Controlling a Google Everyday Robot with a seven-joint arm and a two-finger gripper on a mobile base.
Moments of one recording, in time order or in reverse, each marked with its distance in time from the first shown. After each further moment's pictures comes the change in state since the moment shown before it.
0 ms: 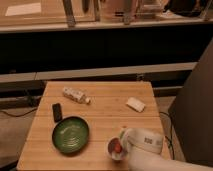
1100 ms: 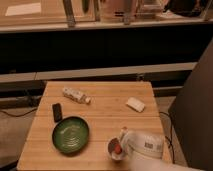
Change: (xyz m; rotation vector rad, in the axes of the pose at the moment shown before) arm -0.001 0.002 -0.004 0.009 0.002 0.000
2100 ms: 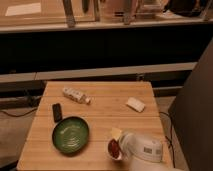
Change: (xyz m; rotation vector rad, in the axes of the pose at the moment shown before) arm -0.002 0.002 -0.002 -0.002 0.022 0.002
